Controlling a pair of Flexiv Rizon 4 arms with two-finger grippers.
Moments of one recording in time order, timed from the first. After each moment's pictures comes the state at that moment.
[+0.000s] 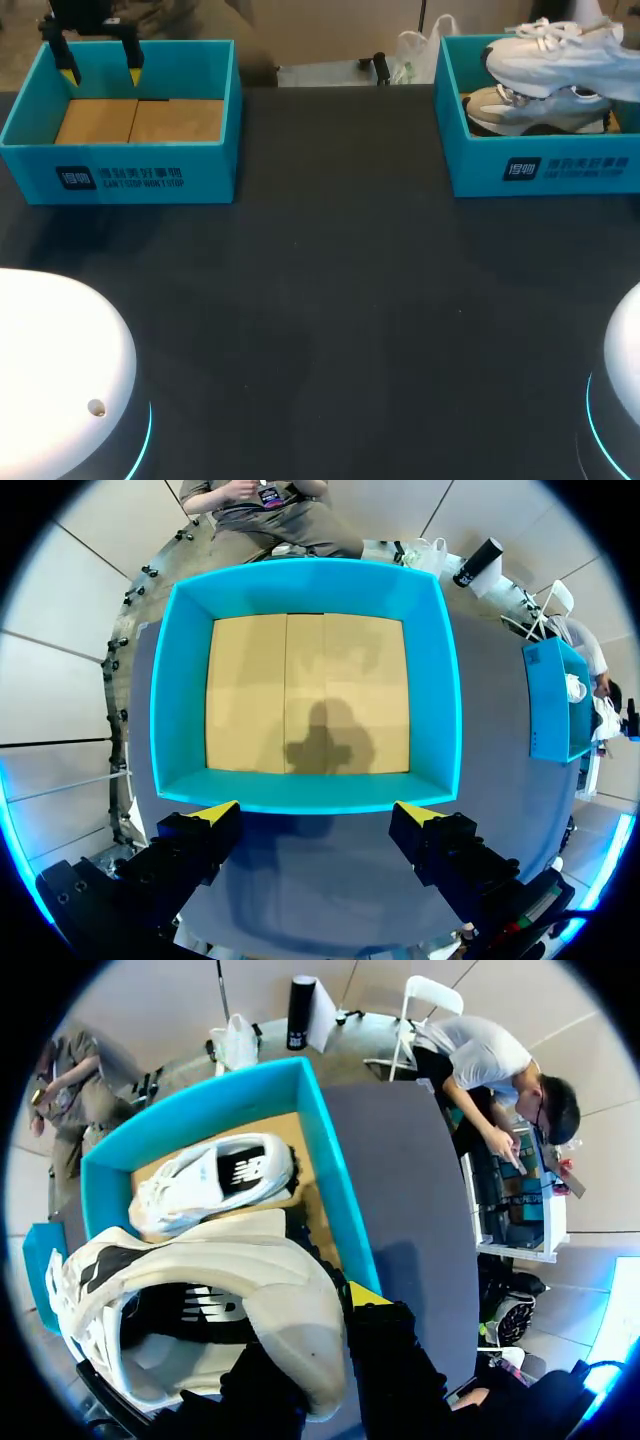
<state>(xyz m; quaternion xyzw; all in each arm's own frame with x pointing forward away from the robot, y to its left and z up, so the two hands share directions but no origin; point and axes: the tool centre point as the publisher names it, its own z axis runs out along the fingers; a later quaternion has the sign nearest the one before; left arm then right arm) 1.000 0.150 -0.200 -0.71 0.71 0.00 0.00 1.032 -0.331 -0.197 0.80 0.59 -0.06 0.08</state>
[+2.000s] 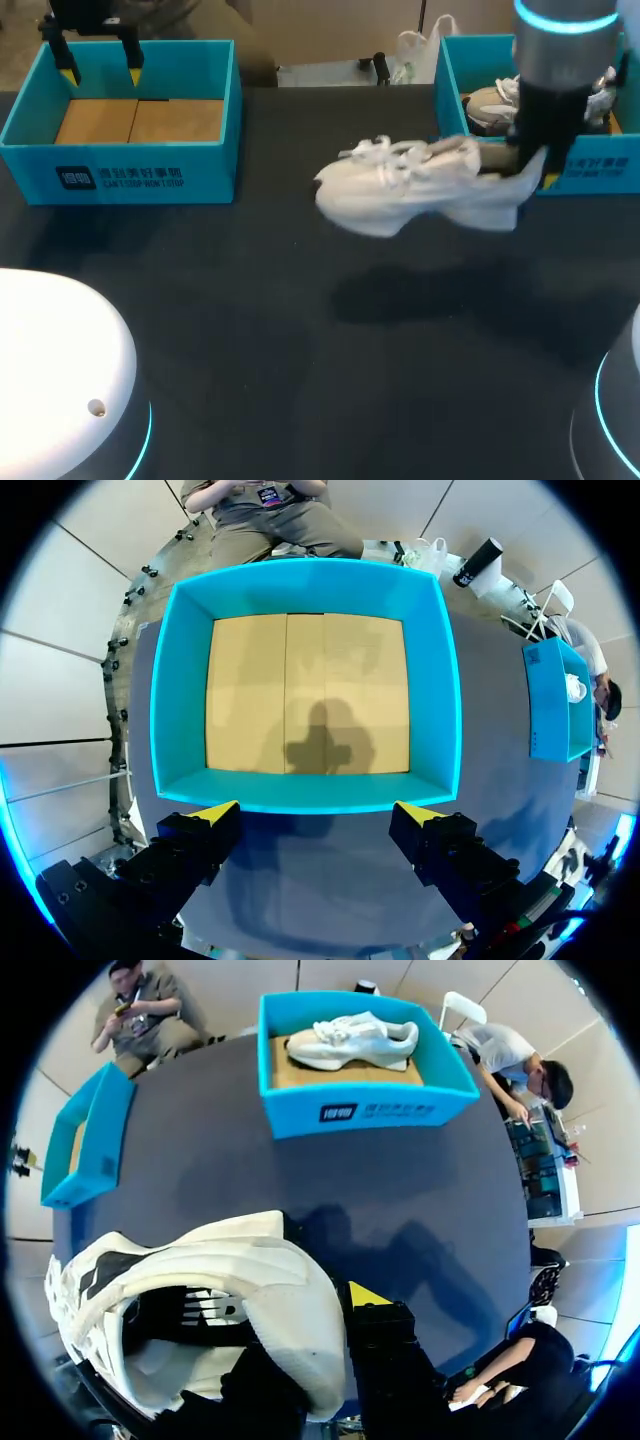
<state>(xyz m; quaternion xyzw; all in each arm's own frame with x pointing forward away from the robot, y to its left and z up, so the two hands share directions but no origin) 1.000 0.150 -0.200 -0.71 0.71 0.00 0.00 0.750 -0.049 -0.205 0.77 0.63 -0.03 0.09</state>
